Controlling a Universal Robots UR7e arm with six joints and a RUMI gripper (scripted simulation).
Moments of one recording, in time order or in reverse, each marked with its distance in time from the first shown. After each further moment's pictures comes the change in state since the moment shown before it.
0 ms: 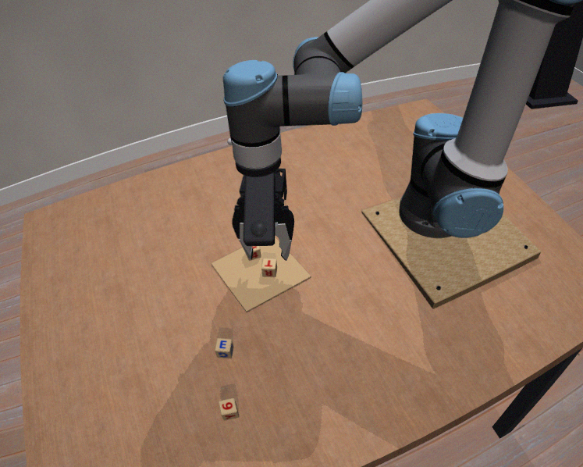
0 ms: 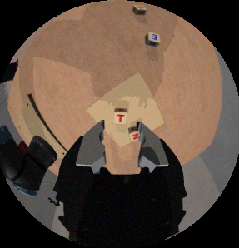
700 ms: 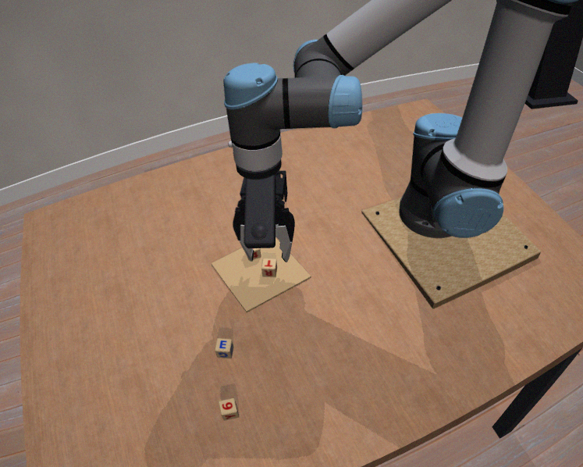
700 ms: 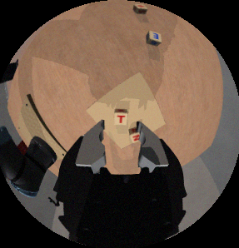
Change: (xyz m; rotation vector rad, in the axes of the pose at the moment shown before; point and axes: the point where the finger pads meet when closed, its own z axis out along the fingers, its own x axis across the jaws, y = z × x) arm -0.001 0.000 0.005 0.000 -0.002 0.000
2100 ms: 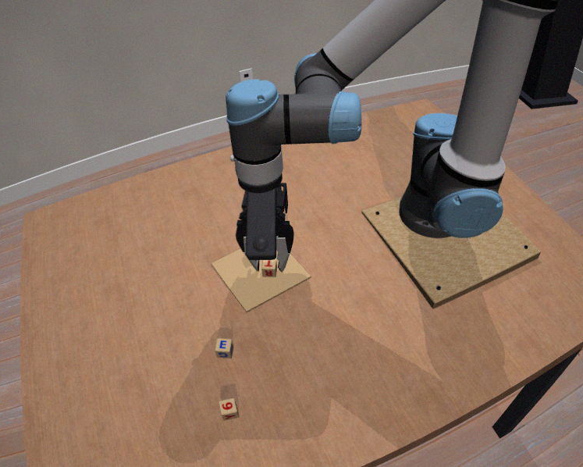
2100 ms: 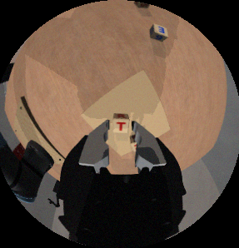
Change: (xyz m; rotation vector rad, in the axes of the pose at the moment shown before) arm 0.001 0.000 0.027 0.000 0.002 0.000
